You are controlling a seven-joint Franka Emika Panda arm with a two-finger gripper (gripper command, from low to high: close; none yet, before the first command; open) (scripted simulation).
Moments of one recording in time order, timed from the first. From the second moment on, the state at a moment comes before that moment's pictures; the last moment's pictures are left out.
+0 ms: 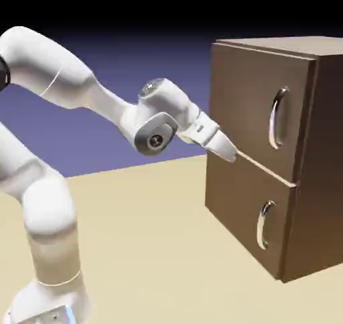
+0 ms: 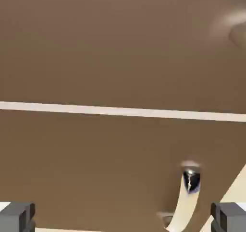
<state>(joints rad) 0.03 -0.58 -0.02 -2.80 -0.05 3.03 0.78</state>
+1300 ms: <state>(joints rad) 0.60 -0.83 -0.66 -2.58 -1.75 2.89 2.02</state>
